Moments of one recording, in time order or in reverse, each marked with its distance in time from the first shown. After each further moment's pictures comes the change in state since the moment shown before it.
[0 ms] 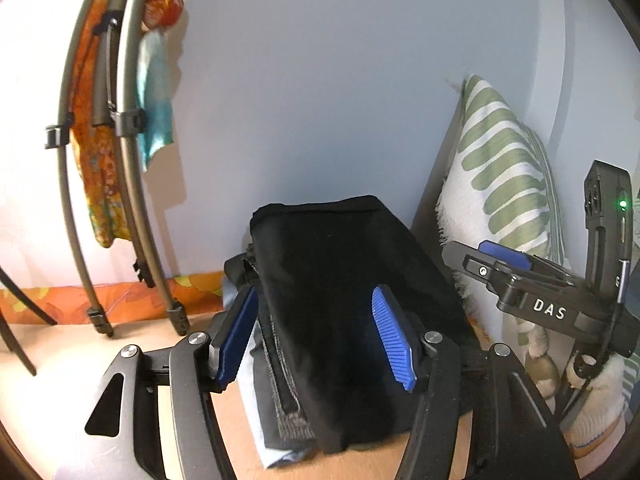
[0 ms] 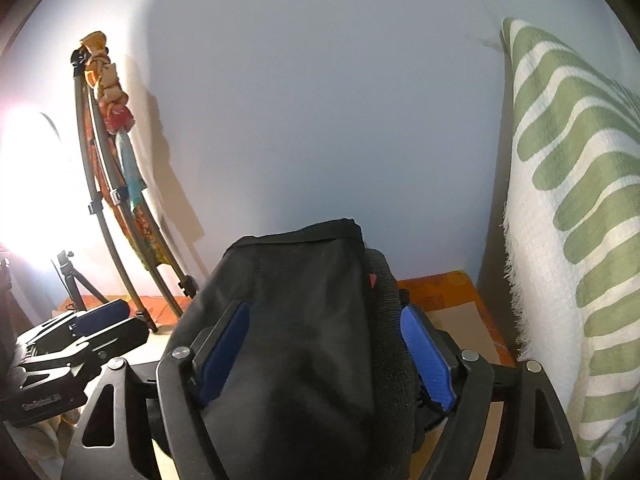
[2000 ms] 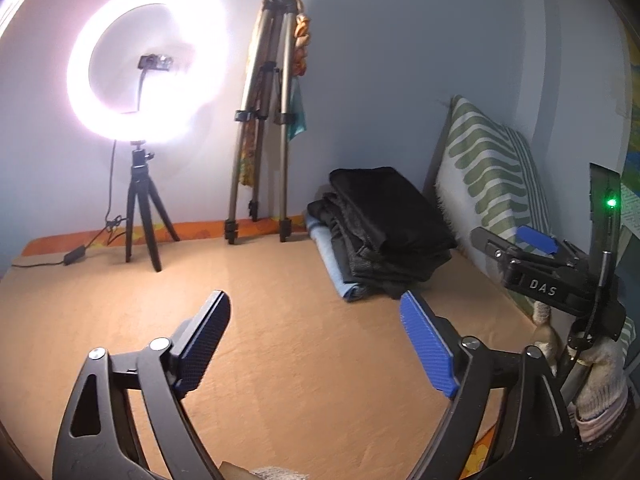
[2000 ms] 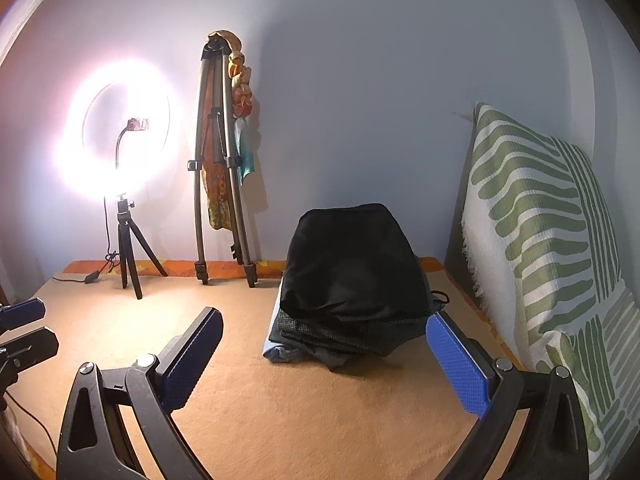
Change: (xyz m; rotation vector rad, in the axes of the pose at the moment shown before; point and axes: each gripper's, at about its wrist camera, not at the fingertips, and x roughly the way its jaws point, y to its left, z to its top) left arm -0.233 0.048 -0.120 -0.011 -0.042 0.103; right arm -0.168 0.158 -0.116 -0.099 -0.113 -0.177
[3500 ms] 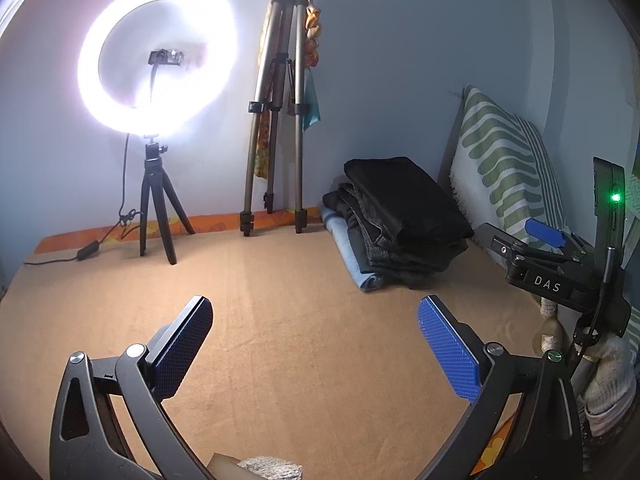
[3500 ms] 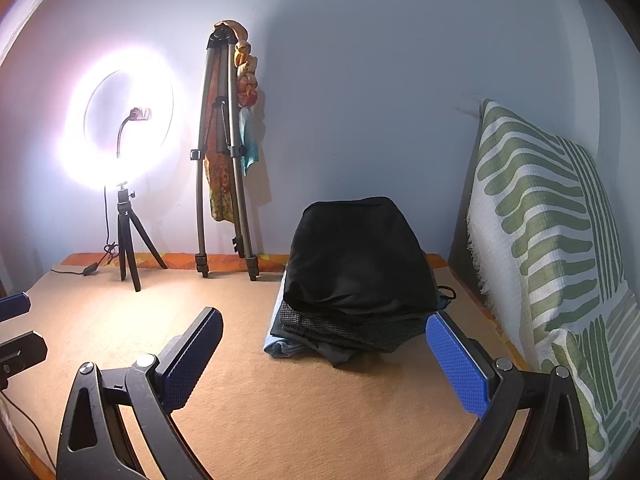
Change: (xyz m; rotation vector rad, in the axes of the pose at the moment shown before) left arm 0.000 0.004 -0.008 0.014 0.024 0.043; right arm 0.013 0.002 -0.007 -0.017 0.012 0.010
